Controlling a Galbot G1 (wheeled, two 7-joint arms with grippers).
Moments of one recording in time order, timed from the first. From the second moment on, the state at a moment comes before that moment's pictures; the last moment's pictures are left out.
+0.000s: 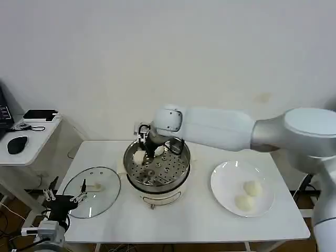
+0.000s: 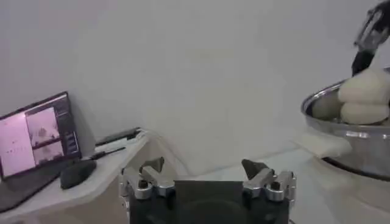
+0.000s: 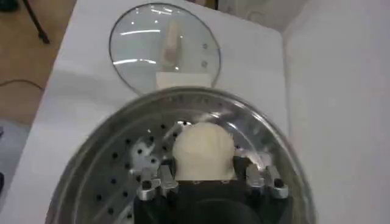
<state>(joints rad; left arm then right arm) 1.63 -1.25 -0.77 -2.14 -0.05 0.19 -0.08 0.48 1.40 -1.31 1.18 0.79 -0.62 -0.64</state>
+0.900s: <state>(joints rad) 1.63 -1.25 -0.76 -2.14 -0.05 0.19 -0.08 0.49 1.40 -1.31 1.14 0.71 -0.61 -0.67</state>
